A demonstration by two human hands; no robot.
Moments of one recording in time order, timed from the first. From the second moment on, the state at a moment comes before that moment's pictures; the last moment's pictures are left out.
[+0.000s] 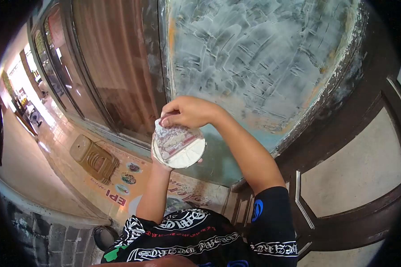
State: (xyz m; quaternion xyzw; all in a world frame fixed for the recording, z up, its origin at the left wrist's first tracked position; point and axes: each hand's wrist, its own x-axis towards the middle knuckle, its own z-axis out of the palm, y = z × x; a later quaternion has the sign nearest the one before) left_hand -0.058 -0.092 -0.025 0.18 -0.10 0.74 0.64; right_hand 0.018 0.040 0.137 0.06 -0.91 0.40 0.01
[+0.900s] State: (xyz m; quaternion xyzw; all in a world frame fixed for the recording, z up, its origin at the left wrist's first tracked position) left_hand -0.057 -0.106 -0.024 0.14 -0.09 0.78 0.61; right_hand 0.002 0.034 0.111 0.05 -0.92 0.40 0.04
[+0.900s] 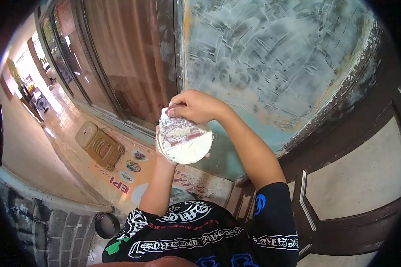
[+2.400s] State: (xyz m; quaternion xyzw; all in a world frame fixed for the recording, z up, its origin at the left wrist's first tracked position) left_hand -0.076 -0.090 -0.037 0.12 -0.11 0.78 0.61; right_hand 0.005 0.053 0.088 -0.08 -0.87 0.45 0.17
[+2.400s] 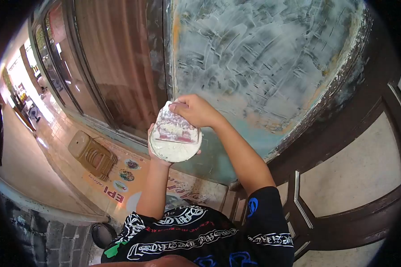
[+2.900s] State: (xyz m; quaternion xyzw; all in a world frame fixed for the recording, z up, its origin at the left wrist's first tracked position) left_hand -0.074 -0.091 -0.029 0.12 -0.10 0.79 0.59; right_hand 0.010 0.050 0.091 -0.10 -0.90 0.36 0.20
